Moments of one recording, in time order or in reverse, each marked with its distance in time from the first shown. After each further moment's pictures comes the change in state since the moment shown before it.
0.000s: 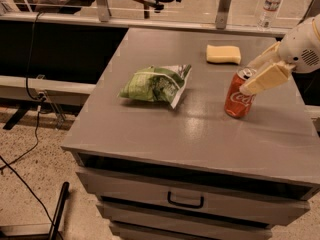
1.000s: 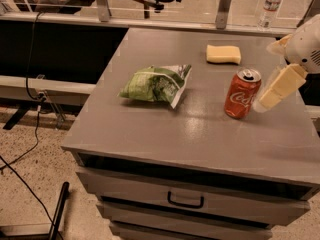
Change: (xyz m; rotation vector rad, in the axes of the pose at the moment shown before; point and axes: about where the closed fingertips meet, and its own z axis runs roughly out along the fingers) arm 0.011 0.011 -0.018 0.034 0.097 -0.052
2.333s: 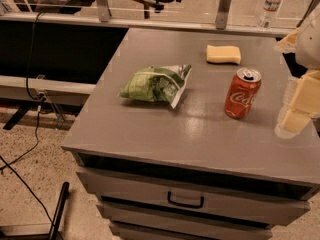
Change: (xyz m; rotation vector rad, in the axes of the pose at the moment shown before) arm -0.014 0.081 -0.062 0.006 0.292 -0.166
